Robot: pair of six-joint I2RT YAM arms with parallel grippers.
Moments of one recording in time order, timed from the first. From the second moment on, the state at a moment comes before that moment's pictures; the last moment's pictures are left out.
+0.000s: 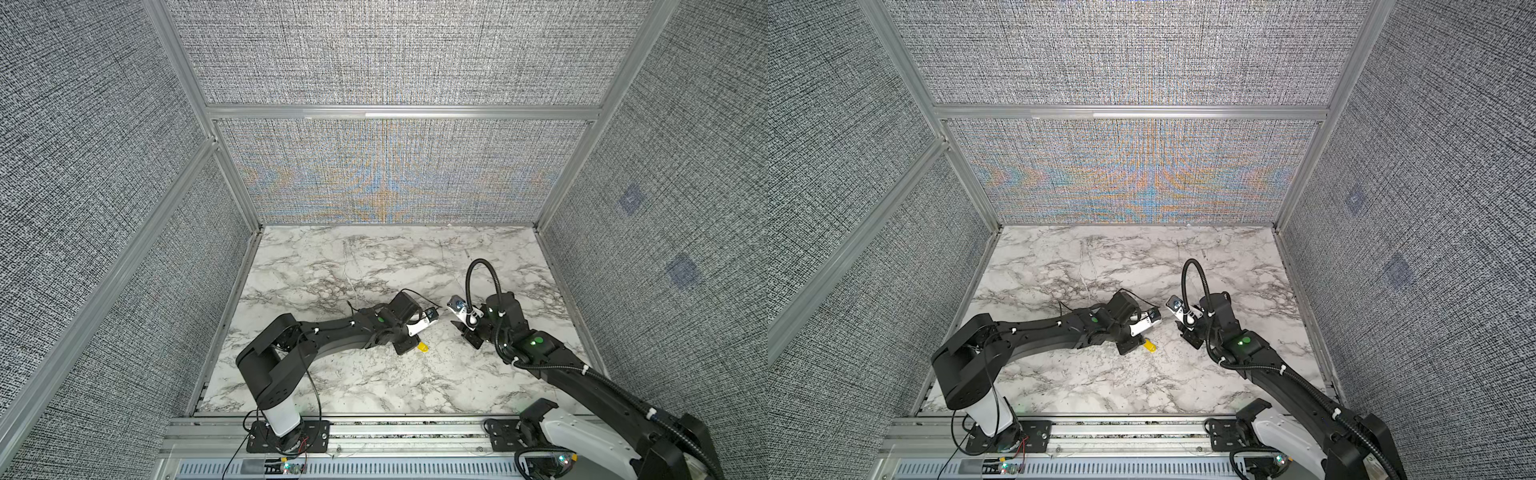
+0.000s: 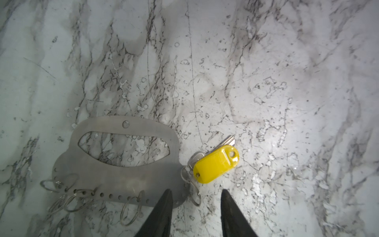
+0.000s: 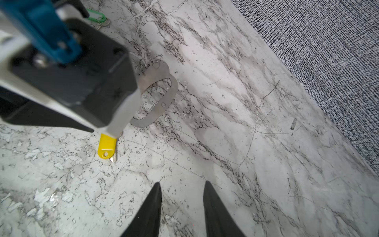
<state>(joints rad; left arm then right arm) -0.94 1.72 1.00 -0.28 0.11 0.26 0.52 0.97 0.58 -0.26 -0.08 -0.48</state>
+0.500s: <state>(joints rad) -0.90 1.64 0.98 -0.33 0.02 0.16 0.52 1.00 0.54 -0.25 -0.24 -0.61</state>
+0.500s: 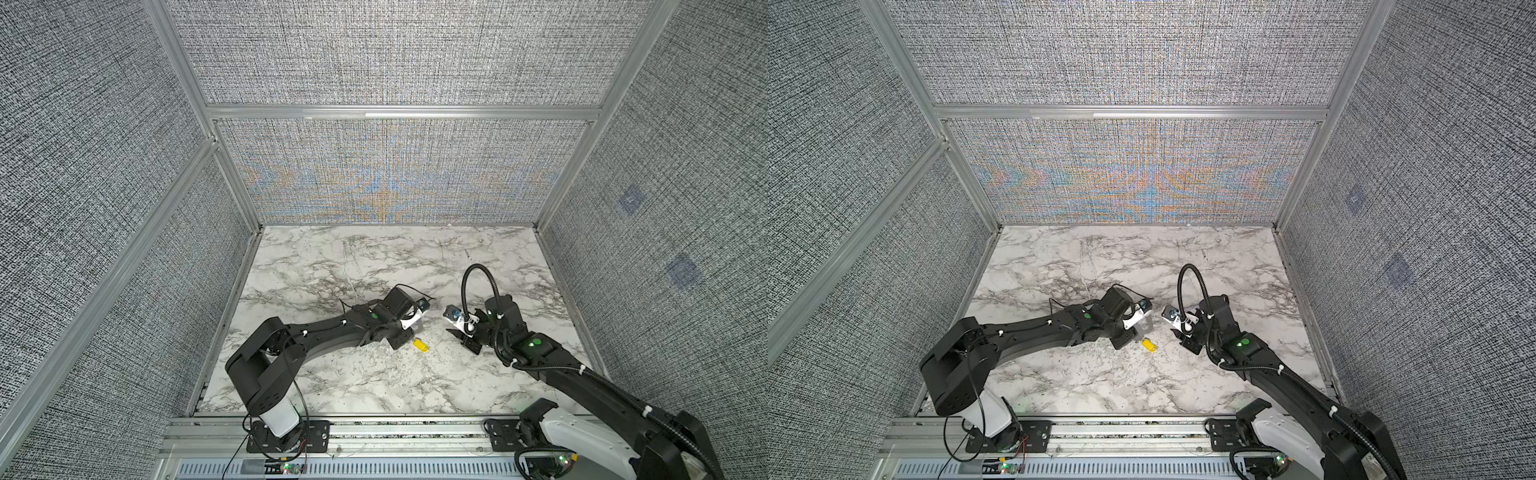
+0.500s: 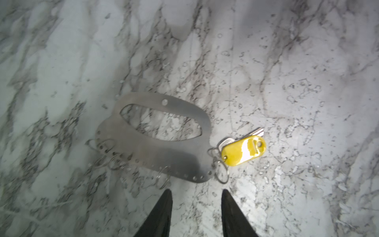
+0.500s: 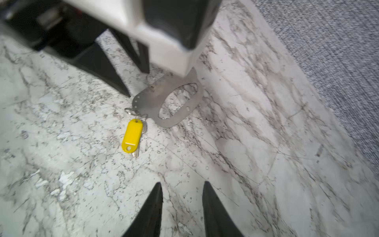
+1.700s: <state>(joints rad) -0.57 1.27 0.63 -0.10 0.16 -0.13 0.76 1.66 0.84 -0.18 -0.23 -1.10</state>
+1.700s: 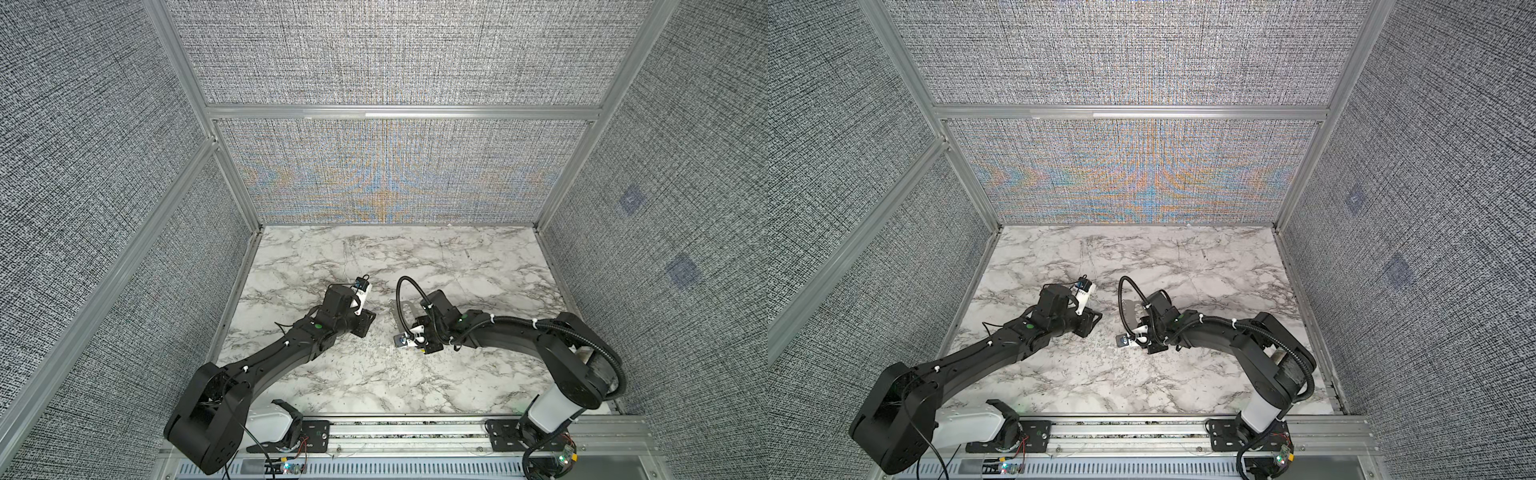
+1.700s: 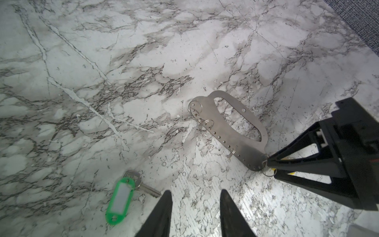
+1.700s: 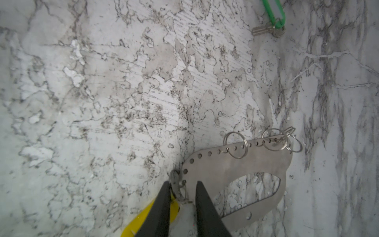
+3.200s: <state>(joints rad) -0.57 1.08 0.54 -0.04 0.36 0.08 0.74 1.54 0.97 -0.29 -0.41 -1.00</state>
